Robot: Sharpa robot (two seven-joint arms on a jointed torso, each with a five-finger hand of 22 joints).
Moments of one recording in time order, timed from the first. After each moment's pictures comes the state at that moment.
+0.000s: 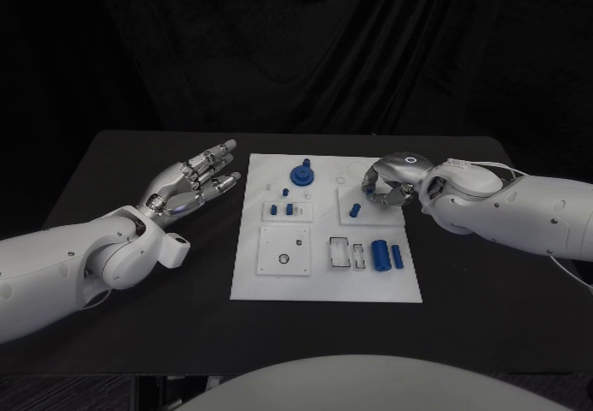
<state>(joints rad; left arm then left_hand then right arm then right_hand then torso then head) 1.18 -0.93 -0.21 1.47 -0.31 -0.04 0.68 1.63 0.14 -0.15 0.22 0.59 0.26 -0.04 0.03 0.03 0.06 0.03 0.10 0.03 0.02 0.15 0.01 0.01 0.16 0.12 0.29 0.05 0.32 1.25 -0.83 -0.25 1.30 -1.60 -0.37 0.05 1.43 -0.14 0.41 0.13 0.28 0.96 0.14 0.22 0.23 1.01 0.09 0.37 0.22 1.47 0.02 1.42 1.31 0.08 1.38 0.13 1.18 1.31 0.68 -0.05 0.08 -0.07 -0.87</state>
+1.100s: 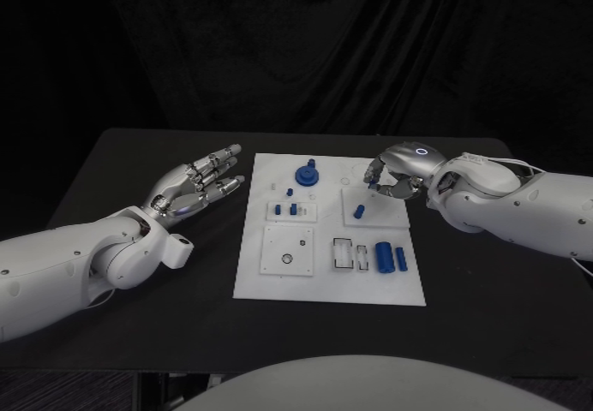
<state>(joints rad) 1.17 -0.93 -0.21 1.46 -0.31 -0.04 0.68 1.63 0.14 -0.14 0.21 0.60 0.28 -0.01 0.03 0.03 0.06 0.03 0.10 0.03 0.03 0.16 0.01 0.01 0.16 0.14 0.29 0.06 0.32 1.29 -0.89 -0.25 1.40 -1.60 -0.45 0.06 1.48 -0.12 0.43 0.08 0.28 1.03 0.13 0.23 0.26 1.08 0.07 0.35 0.21 1.47 0.01 1.42 1.31 0.08 1.38 0.11 1.19 1.31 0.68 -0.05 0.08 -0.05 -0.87</state>
